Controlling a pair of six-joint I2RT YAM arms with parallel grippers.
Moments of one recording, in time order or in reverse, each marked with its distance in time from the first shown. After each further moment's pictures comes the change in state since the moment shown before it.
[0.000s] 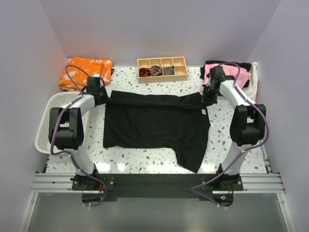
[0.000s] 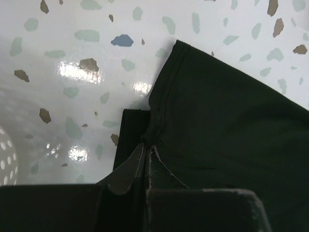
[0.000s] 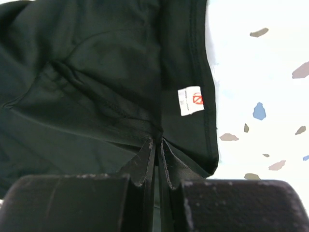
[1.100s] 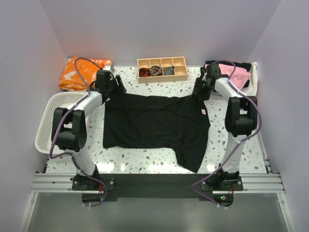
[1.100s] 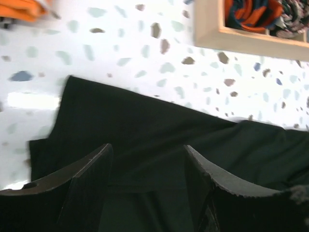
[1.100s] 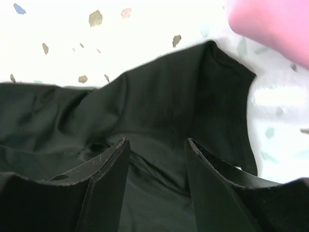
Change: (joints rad) left arm -0.115 -0.035 0.077 0.021 0.077 -0.072; right arm 0.000 0.161 0.090 0.209 -0.111 0.105
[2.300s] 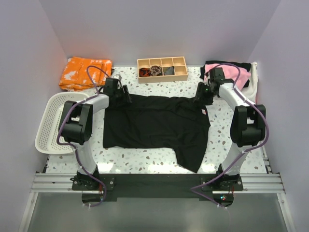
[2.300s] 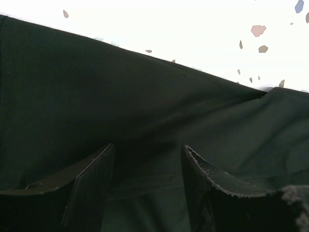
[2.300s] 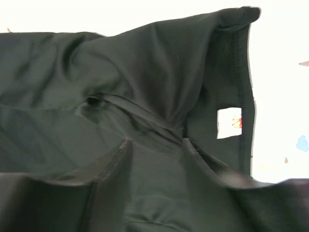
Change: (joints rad) left arm -0.070 0.148 -0.029 0.035 0.056 -0.022; right arm 0.006 -0.176 -0.167 -0.030 -0.016 -0.033
